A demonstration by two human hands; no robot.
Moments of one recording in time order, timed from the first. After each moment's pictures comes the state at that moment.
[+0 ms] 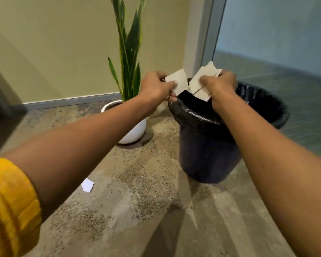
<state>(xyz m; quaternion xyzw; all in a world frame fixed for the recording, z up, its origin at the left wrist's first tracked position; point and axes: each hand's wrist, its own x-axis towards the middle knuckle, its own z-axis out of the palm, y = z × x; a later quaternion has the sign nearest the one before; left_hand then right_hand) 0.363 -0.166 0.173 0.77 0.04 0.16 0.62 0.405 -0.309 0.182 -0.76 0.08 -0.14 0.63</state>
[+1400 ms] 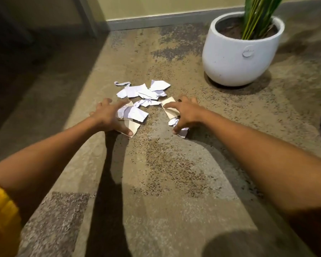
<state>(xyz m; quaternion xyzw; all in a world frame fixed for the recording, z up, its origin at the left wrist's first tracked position) 0.181 0.192 -0.055 0.92 0.33 -0.14 0.14 0.334 0.006 -0.073 -0.87 -0.41 0.26 0.08</state>
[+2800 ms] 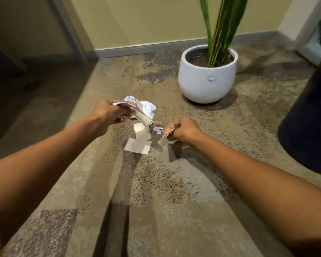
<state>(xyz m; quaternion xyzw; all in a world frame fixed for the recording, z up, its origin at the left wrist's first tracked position) 0.211 0.128 0.013 0.75 0.33 0.09 0.57 0.305 -0.053 -0.041 -0.83 -0.14 0.31 0.44</state>
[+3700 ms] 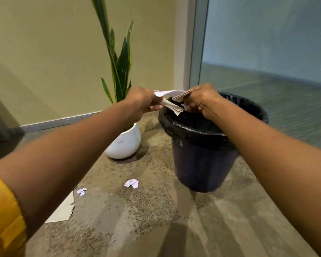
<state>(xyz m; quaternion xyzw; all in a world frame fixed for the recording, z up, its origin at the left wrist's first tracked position) 0.347 -0.170 0.205 0.73 0.12 0.10 0.67 0.399 -0.316 0.198 -0.81 0.02 -0.01 0.59</state>
